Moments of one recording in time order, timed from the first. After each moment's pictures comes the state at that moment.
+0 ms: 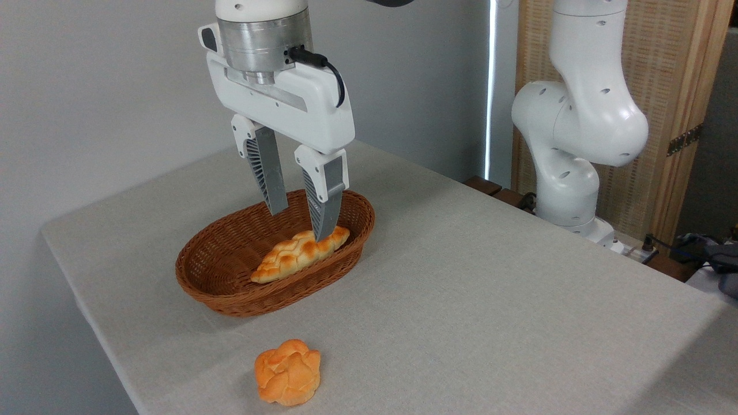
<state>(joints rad) -0.10 -0.01 0.10 -1.66 -0.07 1.67 0.69</state>
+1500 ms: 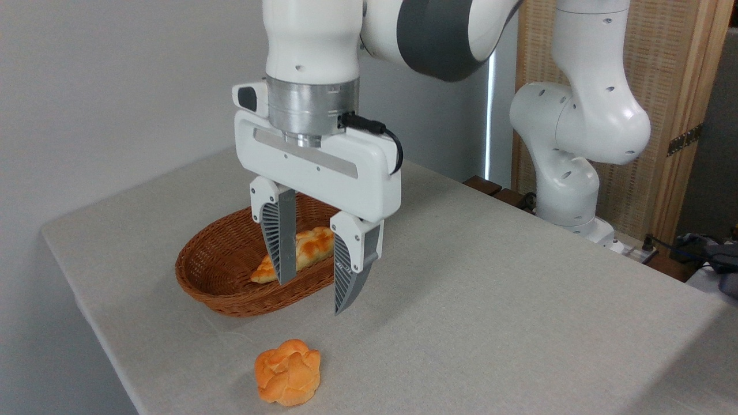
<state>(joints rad) -0.01 -0.06 0.12 -1.90 -0.06 2.03 0.68</state>
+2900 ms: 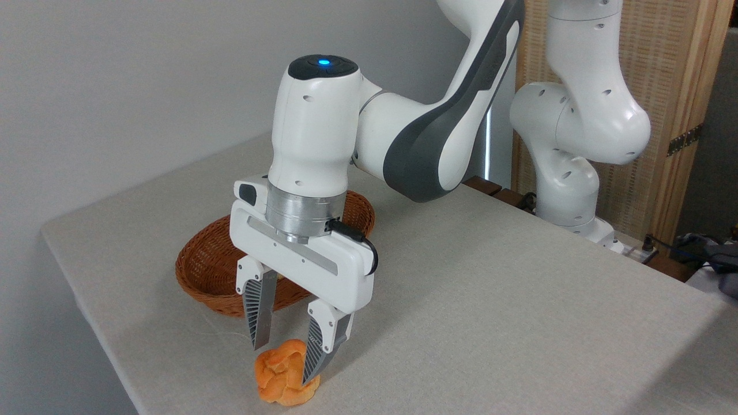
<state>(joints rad) -0.01 0.05 0.06 -2.10 -0.14 2.48 0.68</state>
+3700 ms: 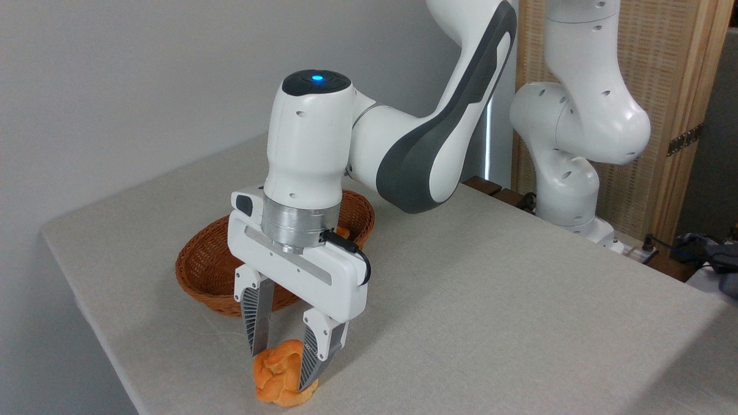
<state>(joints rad) -0.01 0.09 0.05 -2.10 -0.14 2.50 0.68</state>
